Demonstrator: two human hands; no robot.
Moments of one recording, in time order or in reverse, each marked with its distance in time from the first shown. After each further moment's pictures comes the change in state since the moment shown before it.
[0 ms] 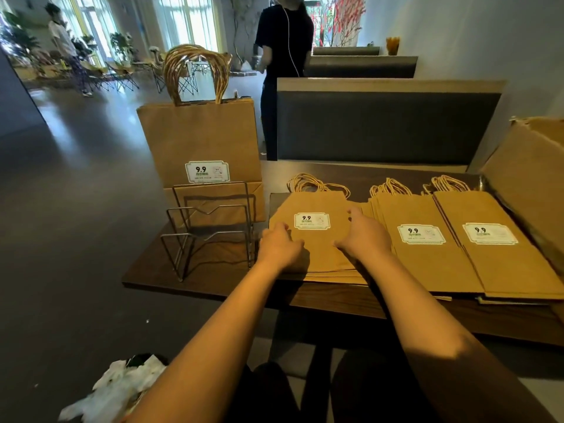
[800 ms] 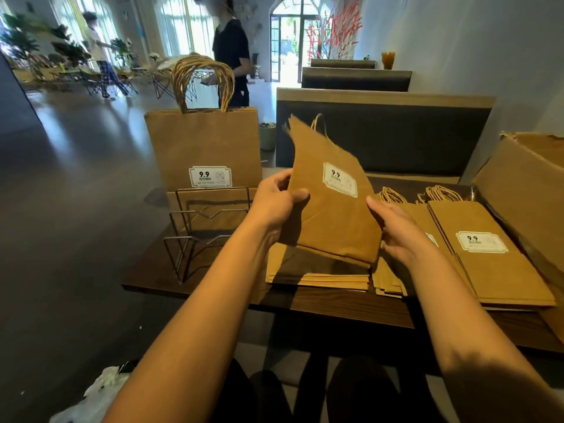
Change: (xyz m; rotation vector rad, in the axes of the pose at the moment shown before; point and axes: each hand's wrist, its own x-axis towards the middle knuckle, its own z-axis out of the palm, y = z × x) left_hand -0.028 0.070 -0.077 -0.841 -0.031 0.207; right_hand -0.019 0.023 -0.075 1.288 -0.220 0.228
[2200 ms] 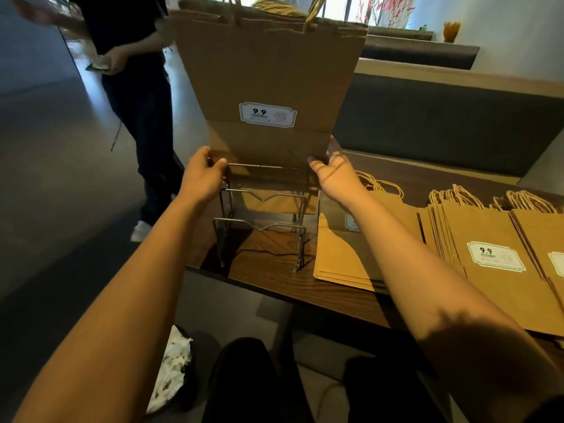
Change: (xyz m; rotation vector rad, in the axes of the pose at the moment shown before) left_hand 0.048 -0.035 -0.228 0.420 0.426 0.052; right_hand 0.076 -0.005 0.224 -0.534 -0.240 -0.454
